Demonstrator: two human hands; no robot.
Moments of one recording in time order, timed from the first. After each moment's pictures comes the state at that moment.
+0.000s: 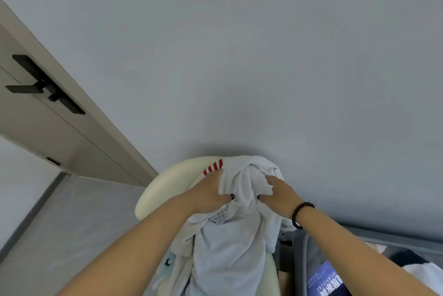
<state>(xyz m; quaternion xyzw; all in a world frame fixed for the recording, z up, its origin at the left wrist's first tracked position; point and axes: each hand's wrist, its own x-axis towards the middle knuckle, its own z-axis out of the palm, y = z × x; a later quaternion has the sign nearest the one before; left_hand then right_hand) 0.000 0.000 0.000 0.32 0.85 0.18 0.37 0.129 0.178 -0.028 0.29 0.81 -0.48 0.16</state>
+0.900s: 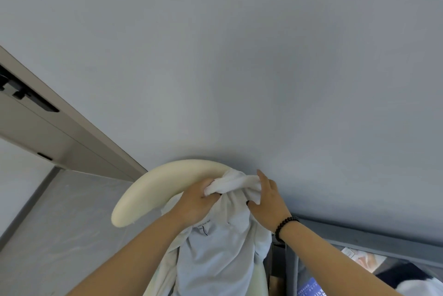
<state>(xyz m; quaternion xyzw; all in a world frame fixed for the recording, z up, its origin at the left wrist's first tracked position) 0.009 0.040 -0.022 0.21 0.86 0.34 0.31 0.117 0.203 -0.076 0.28 0.83 -0.49 0.06</state>
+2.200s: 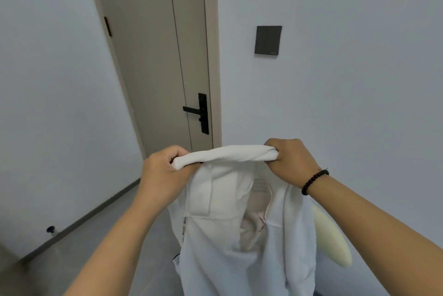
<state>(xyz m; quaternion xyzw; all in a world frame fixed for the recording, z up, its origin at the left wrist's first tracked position) 0.149 -0.317 0.244 0.07 0.84 0.51 -0.18 0.127 -0.050 0.234 -0.08 0.95 -0.24 -0.20</state>
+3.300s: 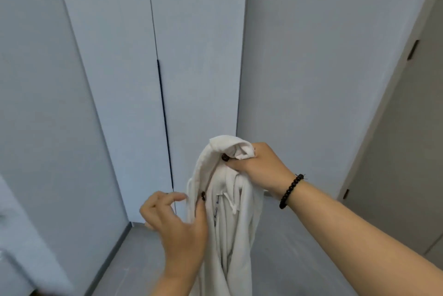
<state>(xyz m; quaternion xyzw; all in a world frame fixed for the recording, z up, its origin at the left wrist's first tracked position) 0.448 -0.649 0.175 -0.37 0.60 0.23 -0.67 0.299 -0.614 0.285 -0.48 0.67 -0.50 0.27</state>
